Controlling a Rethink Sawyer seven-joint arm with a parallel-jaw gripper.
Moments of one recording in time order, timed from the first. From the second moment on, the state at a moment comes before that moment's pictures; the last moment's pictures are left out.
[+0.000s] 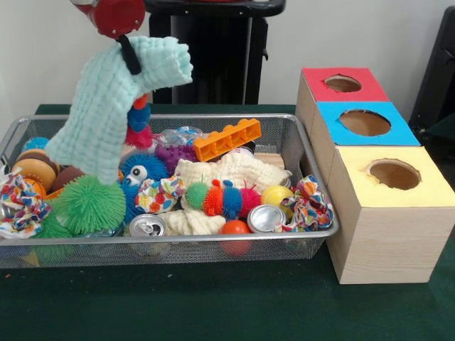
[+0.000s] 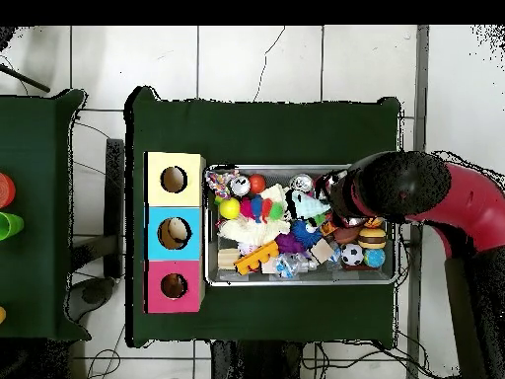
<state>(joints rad) -0.84 -0.76 0.58 1.52 -0.26 1.19 -0.50</state>
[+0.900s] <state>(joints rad) -0.84 -0.82 0.60 1.55 -0.26 1.19 -0.50</state>
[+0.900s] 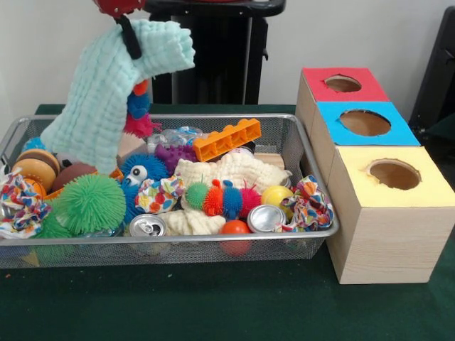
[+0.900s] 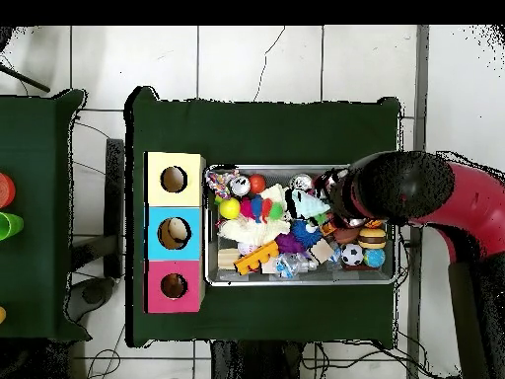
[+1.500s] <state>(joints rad) -0.86 -0.92 0.61 1.71 -0.21 1.19 -0.50</state>
